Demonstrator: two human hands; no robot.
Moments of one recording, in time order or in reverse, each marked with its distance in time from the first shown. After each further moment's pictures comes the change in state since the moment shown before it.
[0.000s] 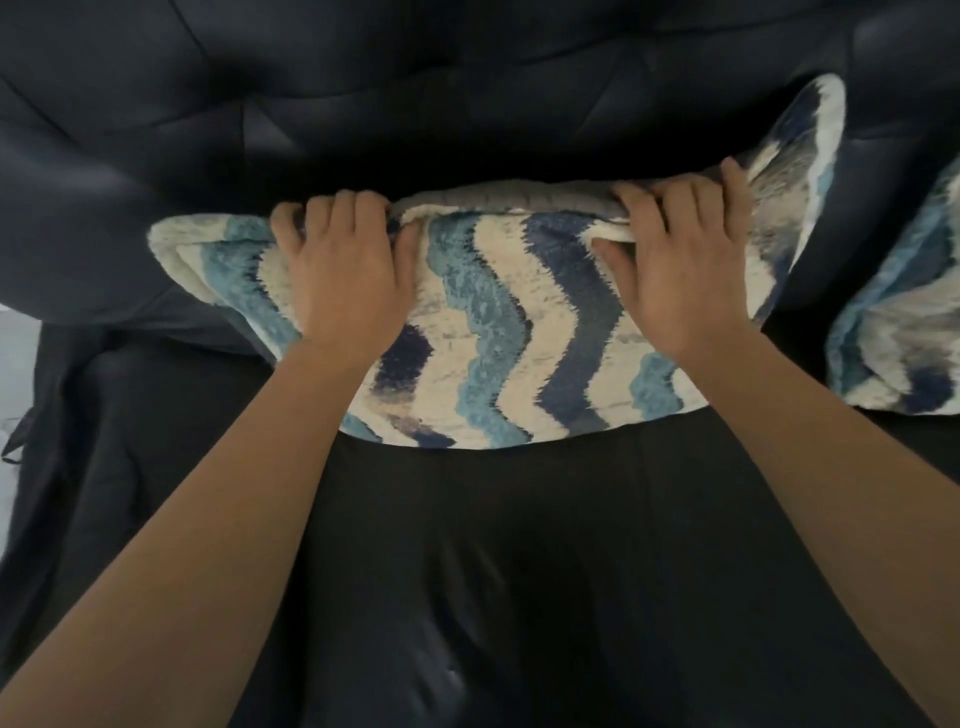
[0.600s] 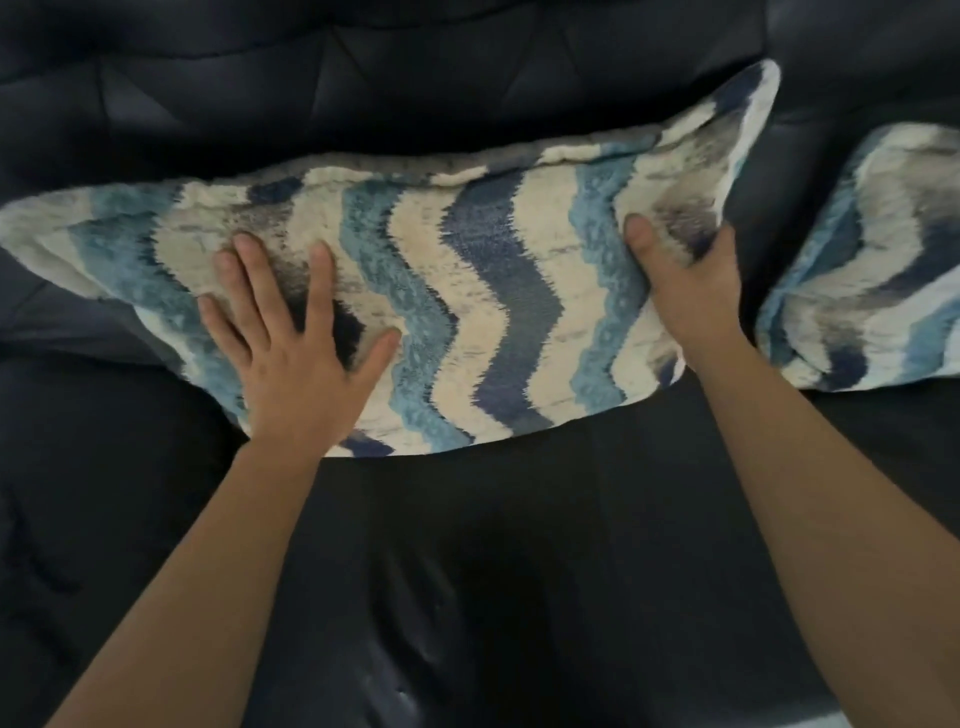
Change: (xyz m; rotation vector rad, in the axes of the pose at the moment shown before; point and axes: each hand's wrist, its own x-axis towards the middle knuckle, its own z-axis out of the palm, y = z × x) left_hand -0.080 0.016 0.035 -0.048 -0.178 -0.048; right_hand -0.033 0.057 0.007 0.879 -0.157 1.021
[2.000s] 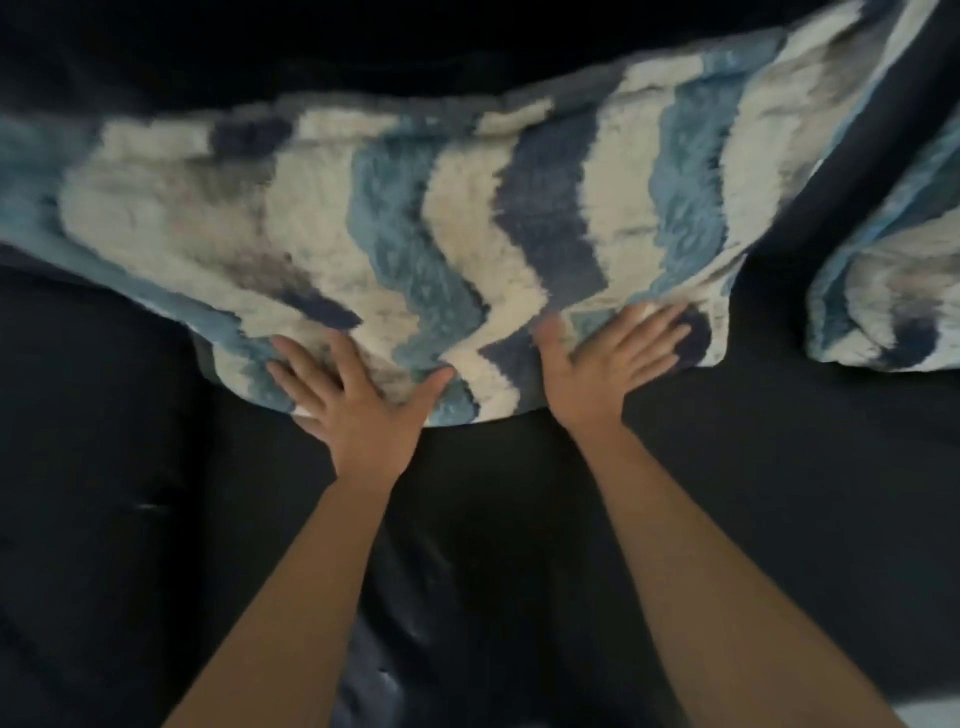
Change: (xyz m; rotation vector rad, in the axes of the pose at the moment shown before) left_hand -0.104 0.042 0.087 -0.501 -0.255 -0.527; right_hand -0.101 0.112 0.117 -0.300 -0.013 -0.094
